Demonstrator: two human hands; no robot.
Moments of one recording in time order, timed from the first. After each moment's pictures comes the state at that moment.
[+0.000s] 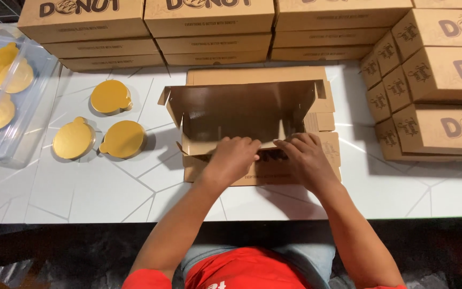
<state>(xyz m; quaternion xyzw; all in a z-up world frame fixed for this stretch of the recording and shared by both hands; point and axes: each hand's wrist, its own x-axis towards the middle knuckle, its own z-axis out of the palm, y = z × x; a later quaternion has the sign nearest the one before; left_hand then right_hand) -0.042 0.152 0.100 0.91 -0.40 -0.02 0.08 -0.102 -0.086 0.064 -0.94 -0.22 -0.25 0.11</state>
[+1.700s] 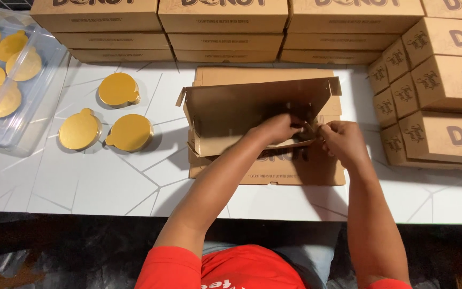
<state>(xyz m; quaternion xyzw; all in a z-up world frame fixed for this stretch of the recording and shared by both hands) 0.036 0.046 0.081 0.81 -0.30 -0.25 0.43 -0.080 -0.109 0.148 -0.86 0.23 -0.01 0.45</state>
